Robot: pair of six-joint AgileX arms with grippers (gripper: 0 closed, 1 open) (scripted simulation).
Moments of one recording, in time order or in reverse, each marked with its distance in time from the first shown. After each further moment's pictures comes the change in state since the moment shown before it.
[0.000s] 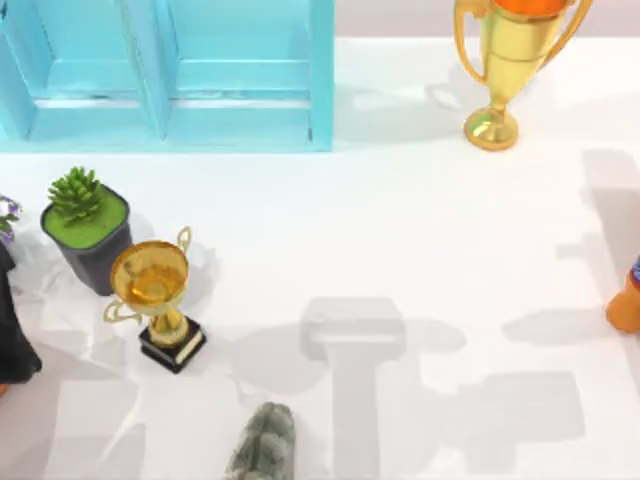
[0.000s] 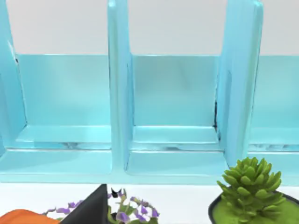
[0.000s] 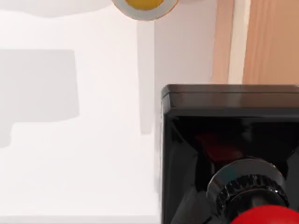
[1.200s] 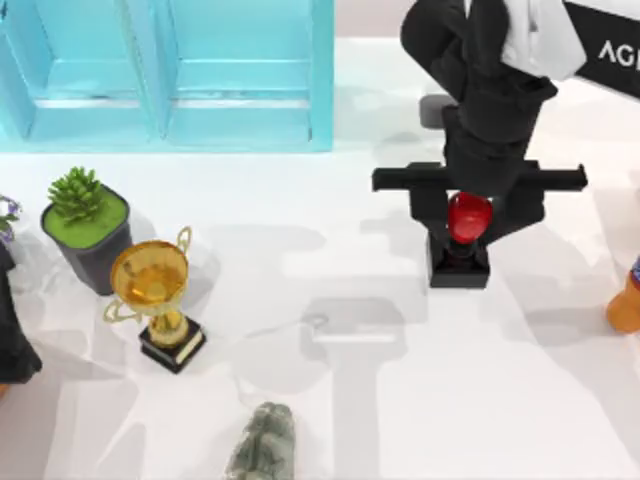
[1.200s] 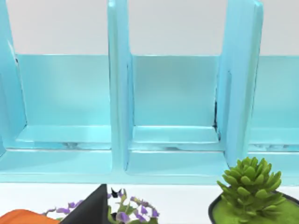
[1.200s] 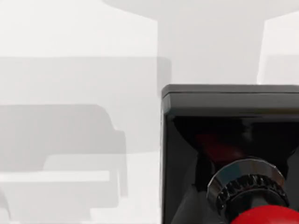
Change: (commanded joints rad) left arm 0.000 0.000 0.000 0.000 0.000 0.000; right arm 0.518 0.564 0.285 0.287 0.004 0.526
